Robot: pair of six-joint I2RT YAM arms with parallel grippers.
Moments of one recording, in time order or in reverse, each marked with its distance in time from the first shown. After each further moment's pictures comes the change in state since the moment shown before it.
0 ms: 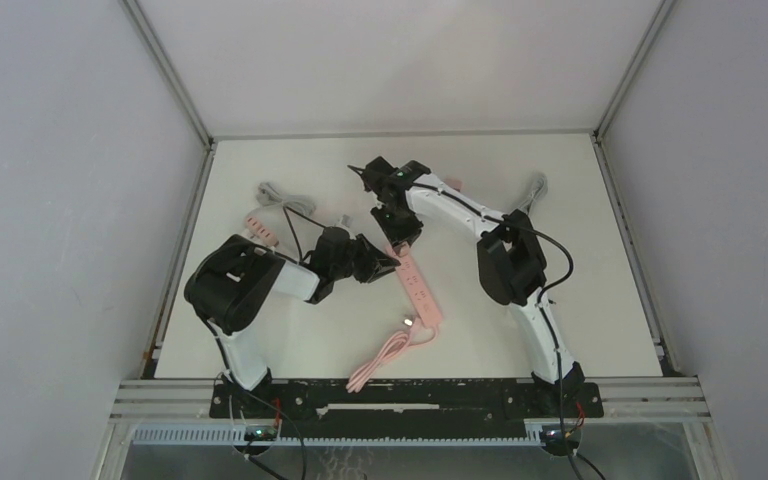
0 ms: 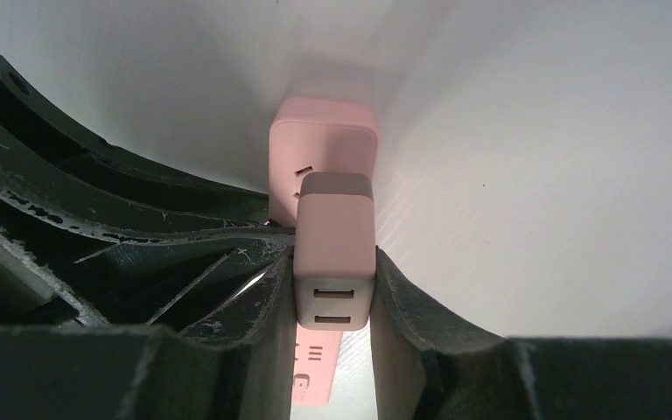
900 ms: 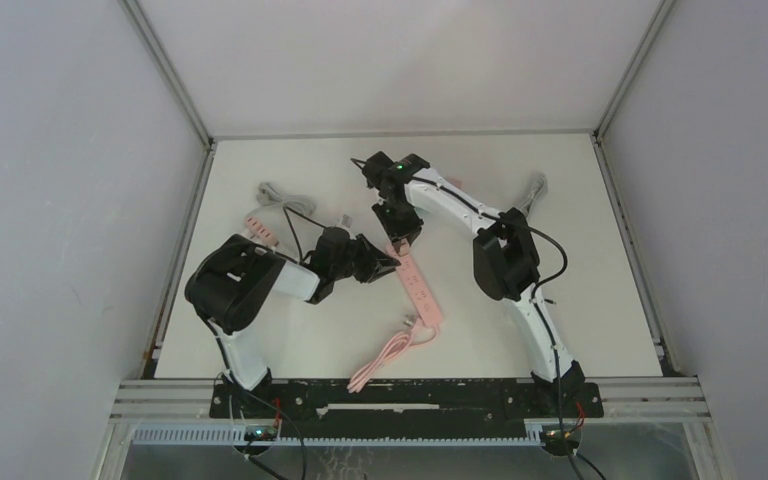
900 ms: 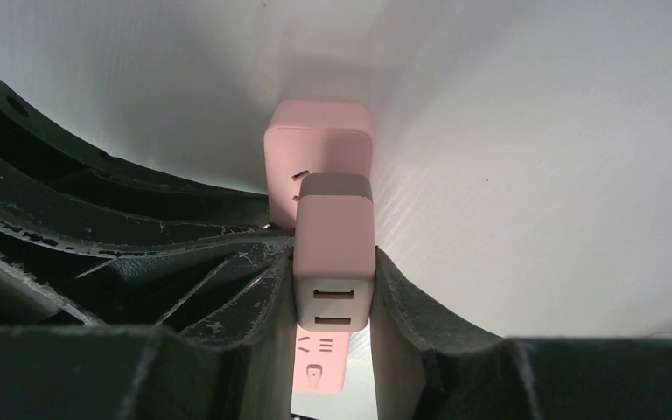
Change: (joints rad) left arm -0.001 0.003 0.000 0.006 0.000 -0.006; right arm -0.018 0.071 0.118 -0.093 -0.016 0.037
